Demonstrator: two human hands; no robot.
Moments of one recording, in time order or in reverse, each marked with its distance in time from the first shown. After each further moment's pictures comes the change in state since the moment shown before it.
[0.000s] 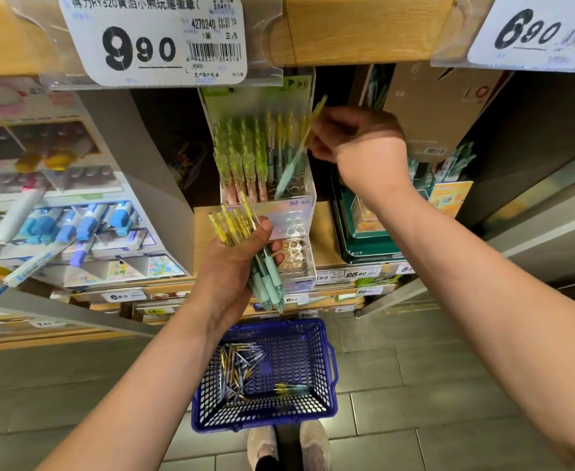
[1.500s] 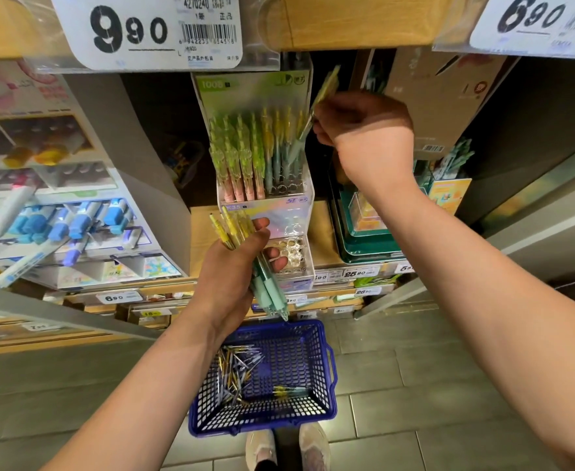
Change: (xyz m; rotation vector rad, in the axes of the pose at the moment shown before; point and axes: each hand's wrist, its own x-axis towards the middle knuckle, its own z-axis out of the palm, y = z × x) left_hand 0.001 -0.012 -0.002 0.024 0.023 0.067; right_hand 0.000 -0.001 -0.003 -0.127 0.123 -0.104
